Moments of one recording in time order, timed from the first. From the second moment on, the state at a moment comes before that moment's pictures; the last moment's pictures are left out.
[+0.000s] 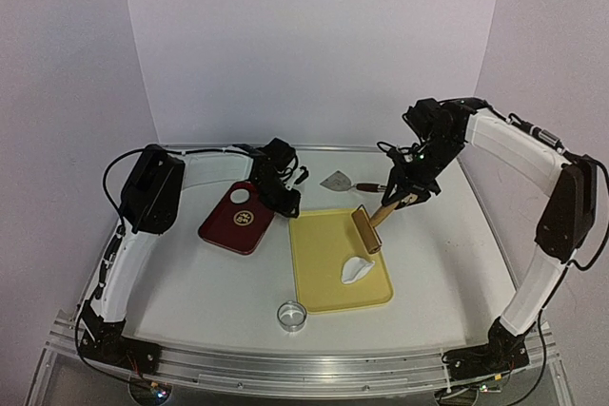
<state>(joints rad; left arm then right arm) -0.69 2.41 1.97 -0.66 0.18 -0.07 0.45 1.75 1.65 -1.23 -0.43 0.34</state>
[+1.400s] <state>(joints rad) -0.70 2.24 1.67 -0.60 0.45 -0.68 0.45 1.98 1.68 -1.37 -0.47 0.19</state>
